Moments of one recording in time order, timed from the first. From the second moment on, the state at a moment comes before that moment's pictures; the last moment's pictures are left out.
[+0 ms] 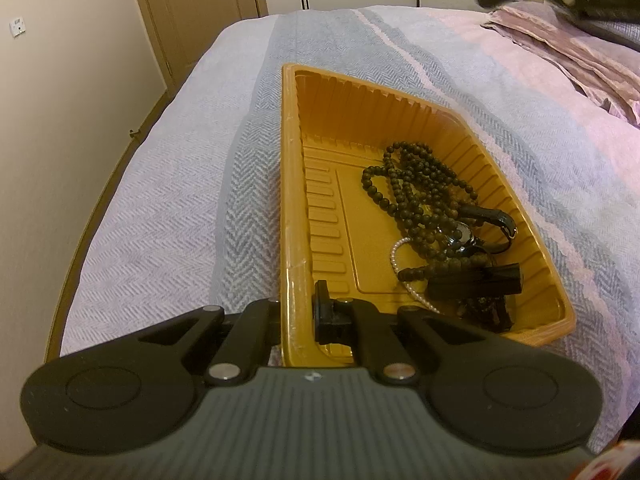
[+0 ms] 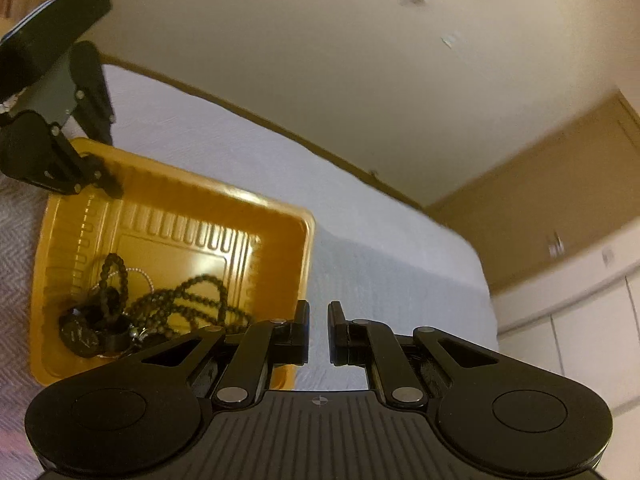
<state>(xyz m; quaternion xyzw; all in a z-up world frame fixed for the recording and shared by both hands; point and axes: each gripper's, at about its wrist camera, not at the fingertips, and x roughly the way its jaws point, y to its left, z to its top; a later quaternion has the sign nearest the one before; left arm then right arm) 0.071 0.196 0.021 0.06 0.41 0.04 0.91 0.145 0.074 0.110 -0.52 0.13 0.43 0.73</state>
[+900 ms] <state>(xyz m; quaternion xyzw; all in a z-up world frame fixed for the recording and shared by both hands) 0.013 0.218 0.066 -0.05 0.30 0.07 0.95 0.073 -0.130 0.038 0.06 0.36 0.23 0.90</state>
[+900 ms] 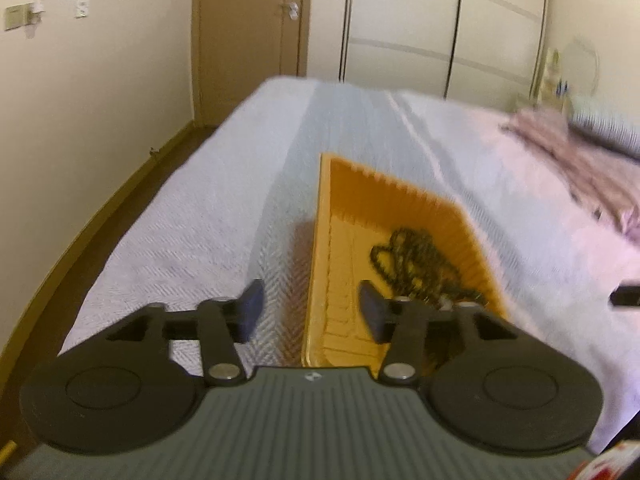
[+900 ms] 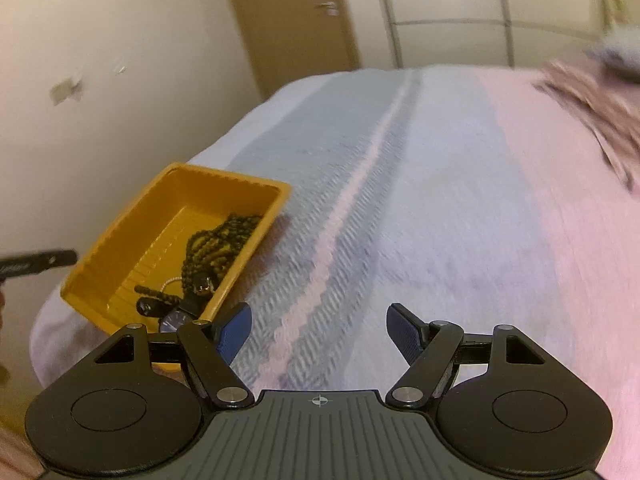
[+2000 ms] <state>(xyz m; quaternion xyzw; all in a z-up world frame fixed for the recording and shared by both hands) -0.007 0.051 0.008 -0.04 0.41 0.05 0.91 -0.004 -0.155 0.002 0.04 0.41 0.14 0.90</state>
